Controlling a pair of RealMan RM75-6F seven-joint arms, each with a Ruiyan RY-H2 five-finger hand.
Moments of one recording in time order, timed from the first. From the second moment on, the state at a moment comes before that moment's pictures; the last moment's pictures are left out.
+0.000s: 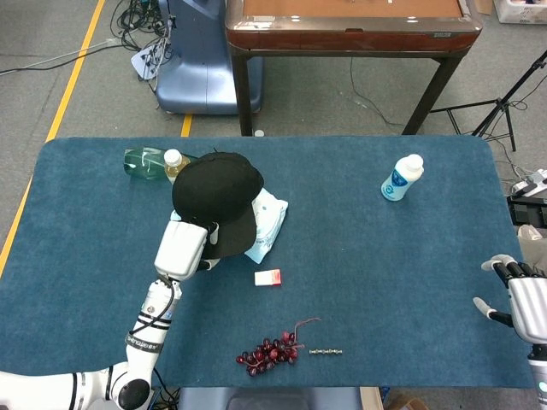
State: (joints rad) left arm -0.67 -1.63 -0.28 -1.74 1.21 1.36 0.74; right arm 0.03 -1.06 0.08 -1.64 -1.50 1.54 -0.17
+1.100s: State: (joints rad) left arm -0.65 -1.62 -0.23 -1.61 1.40 1.39 0.53; right arm 0.04 -1.06 0.08 -1.64 -1.49 1.53 -0.18
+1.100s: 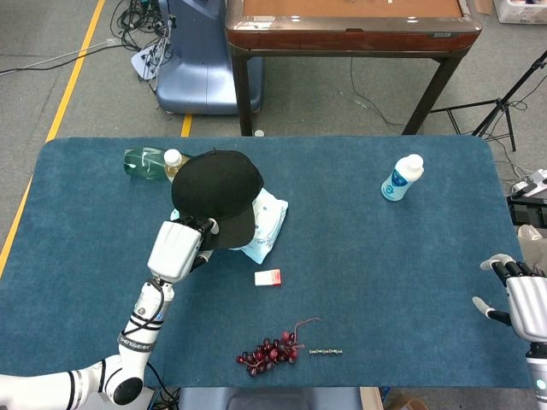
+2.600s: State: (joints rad) left arm -0.66 -1.50 -0.28 -1.58 1.50 1.39 0.49; right arm 0.06 -1.08 0.08 -1.63 -1.45 1.49 -0.21
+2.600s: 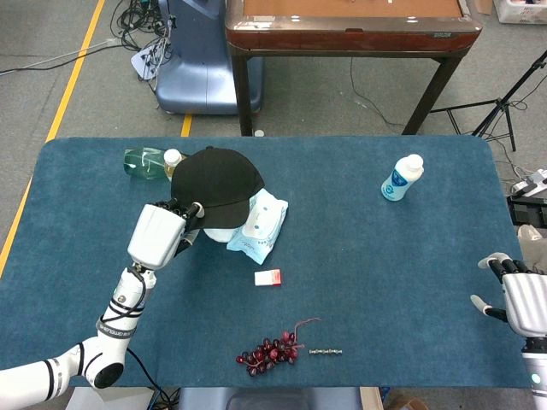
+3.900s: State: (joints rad) left arm -0.74 -1.48 -0.41 -1.51 1.35 1.38 0.50; right arm 0.06 -1.07 0.09 -1.63 -1.44 1.49 -0.20
